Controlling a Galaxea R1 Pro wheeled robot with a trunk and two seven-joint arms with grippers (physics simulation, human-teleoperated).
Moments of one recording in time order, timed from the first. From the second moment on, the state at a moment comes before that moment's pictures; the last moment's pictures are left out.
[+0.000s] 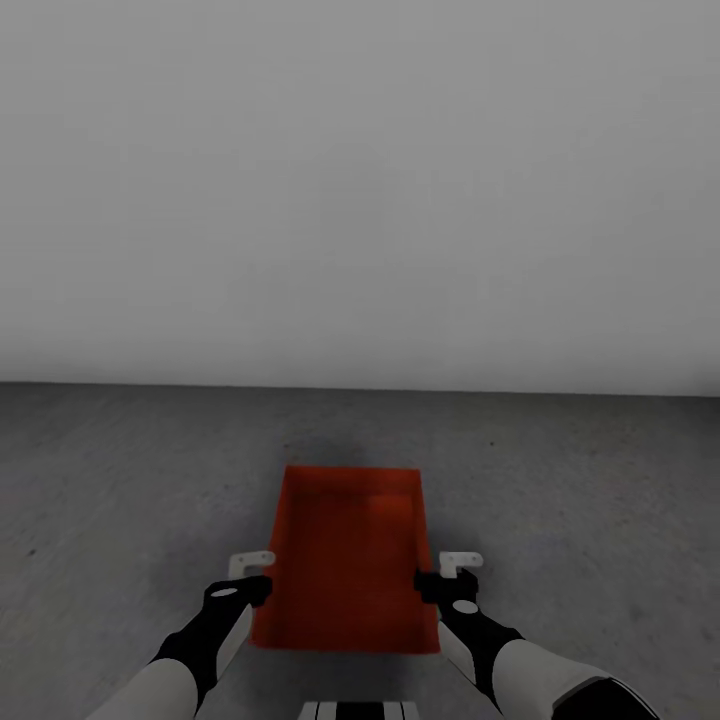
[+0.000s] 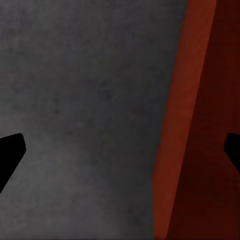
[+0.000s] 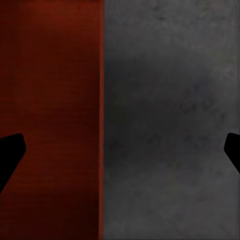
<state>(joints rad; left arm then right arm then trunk) -0.60 -0.07 0.08 -0.41 0.00 0.17 0.25 -0.72 0.13 0.32 -0.08 -0.27 -0.20 -0.23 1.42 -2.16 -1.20</state>
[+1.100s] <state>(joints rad) -0.60 -0.07 0.07 -0.40 -0.01 0.17 0.25 -0.72 0.13 0.32 -0.08 -0.27 -0.20 -0.22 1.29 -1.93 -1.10</state>
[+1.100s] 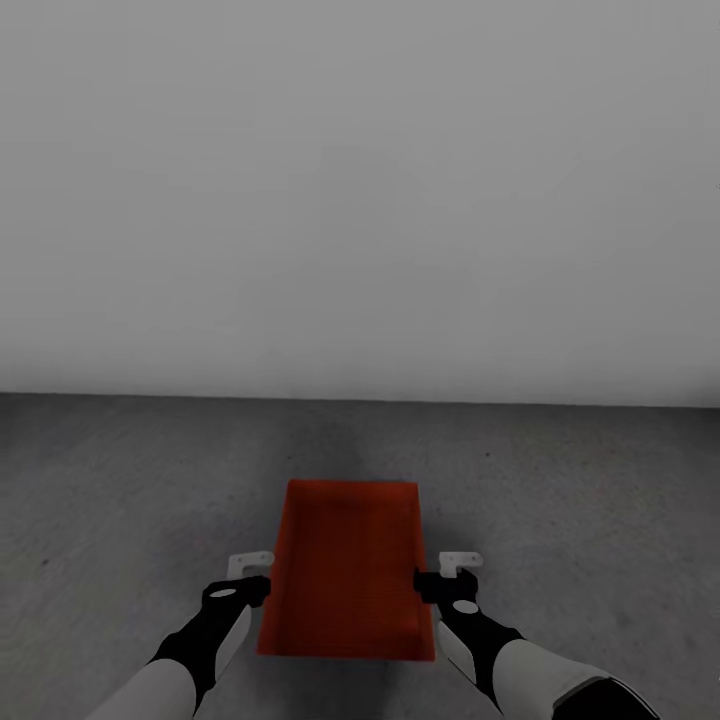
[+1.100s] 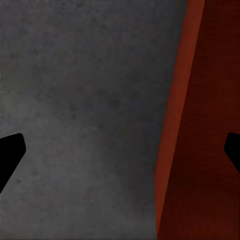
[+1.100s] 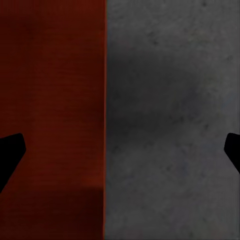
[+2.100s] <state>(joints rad) -0.60 -0.07 0.07 -0.40 0.00 0.17 0.24 -0.72 0.13 0.32 -0.08 -0.27 -0.20 -0.22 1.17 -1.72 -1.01</state>
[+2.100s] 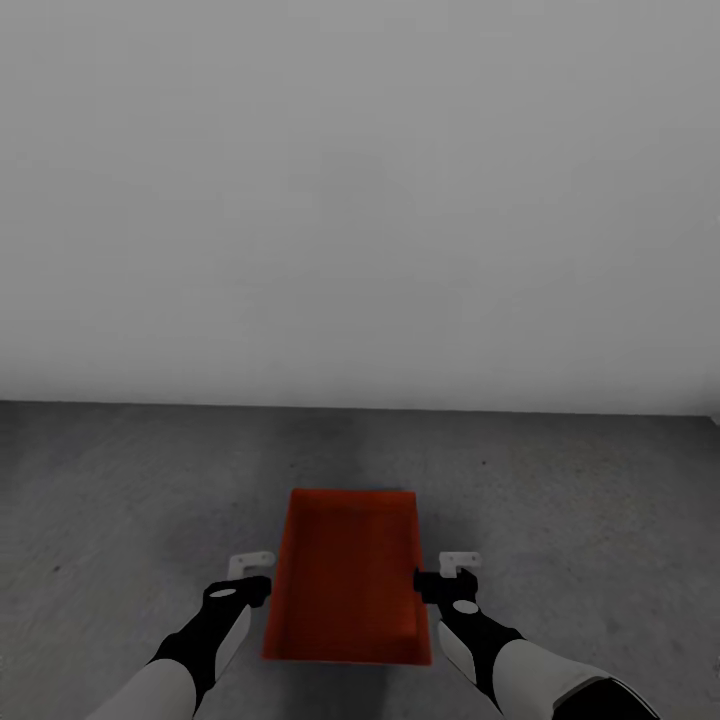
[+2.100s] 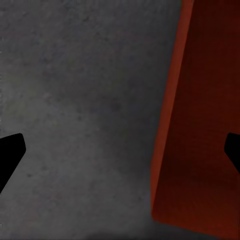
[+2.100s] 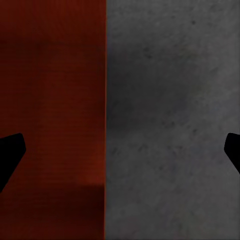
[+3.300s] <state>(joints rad) -0.60 -0.07 0.08 -0.40 0.00 0.17 0.24 -0.72 0.13 0.32 -0.07 -0.28 -0.20 -0.22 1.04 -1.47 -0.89</state>
